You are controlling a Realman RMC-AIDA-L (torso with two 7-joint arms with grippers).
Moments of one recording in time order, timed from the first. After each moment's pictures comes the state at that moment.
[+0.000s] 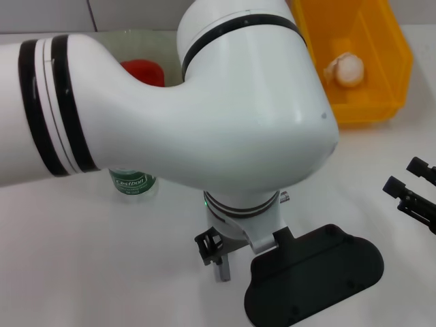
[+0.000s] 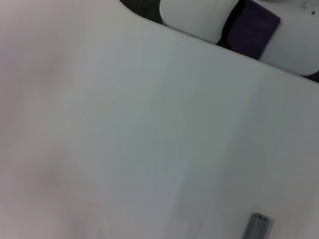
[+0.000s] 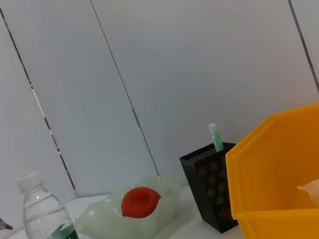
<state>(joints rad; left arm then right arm) -1.09 -2.07 2.35 1.35 2.41 1.49 -1.76 0.14 2.07 -0.57 -0.40 -1.64 -1.61 1.02</state>
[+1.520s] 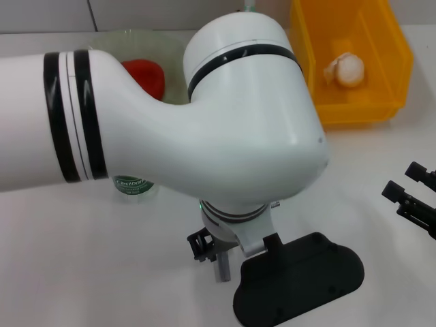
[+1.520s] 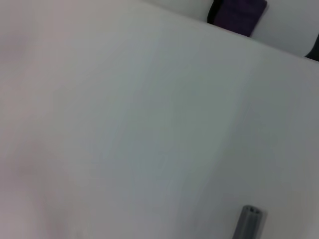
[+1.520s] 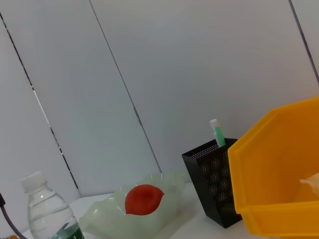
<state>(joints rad) -1.11 -2.07 2.42 1.26 2.40 1.43 -1.73 0.13 2.08 -0.58 -0.40 -1.64 -1.61 1.03</state>
